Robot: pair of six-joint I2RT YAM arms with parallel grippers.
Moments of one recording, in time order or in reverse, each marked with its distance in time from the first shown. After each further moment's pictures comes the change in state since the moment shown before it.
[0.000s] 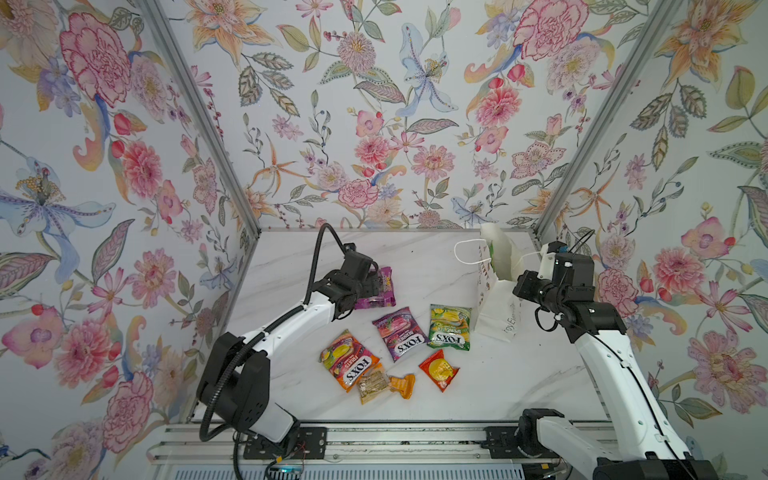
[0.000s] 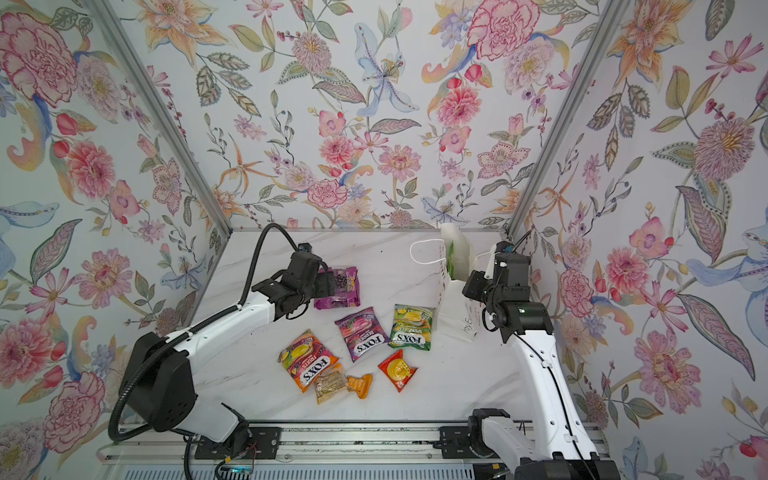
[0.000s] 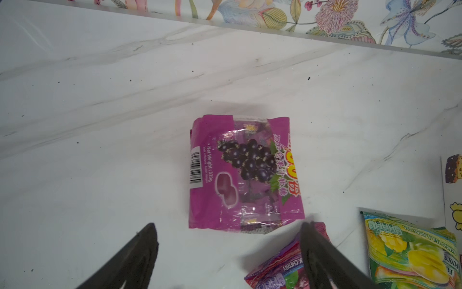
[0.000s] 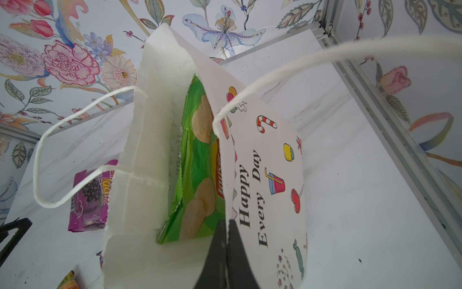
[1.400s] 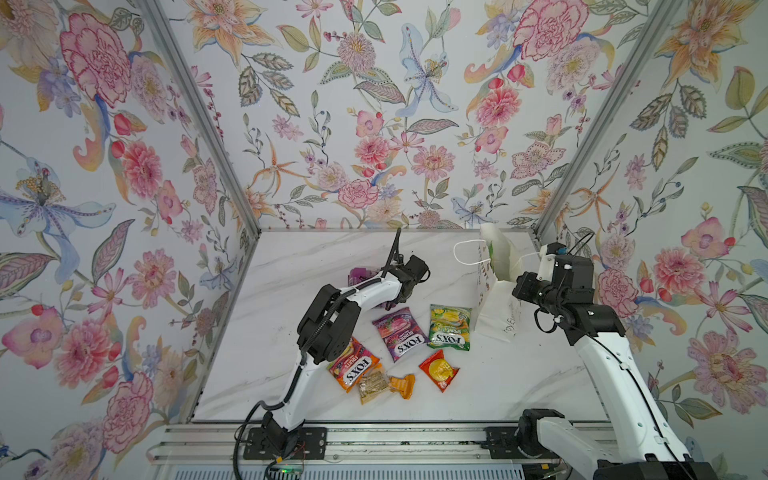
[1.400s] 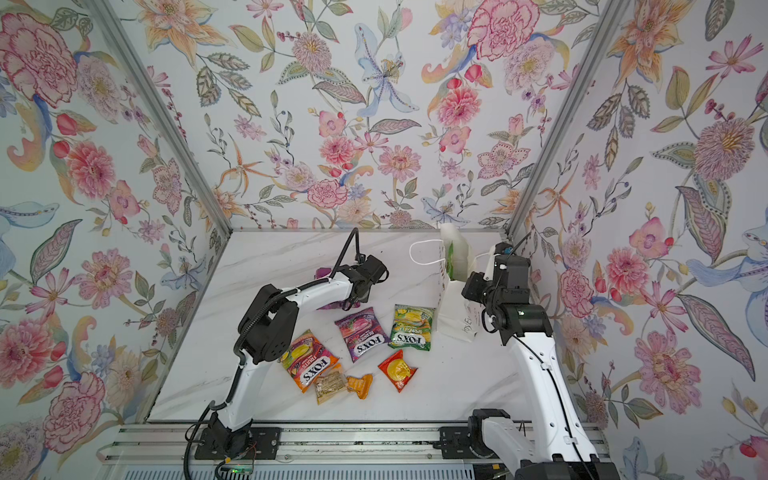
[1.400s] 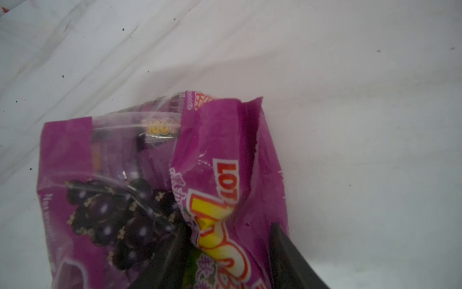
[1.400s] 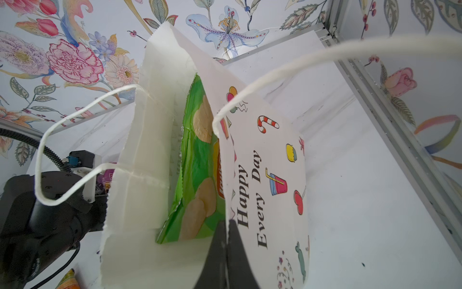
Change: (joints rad) left arm -0.124 0.672 0.559 -0.324 -0.254 0.020; right arm 0.000 -0.011 -0.023 0.023 -0.012 -0.008
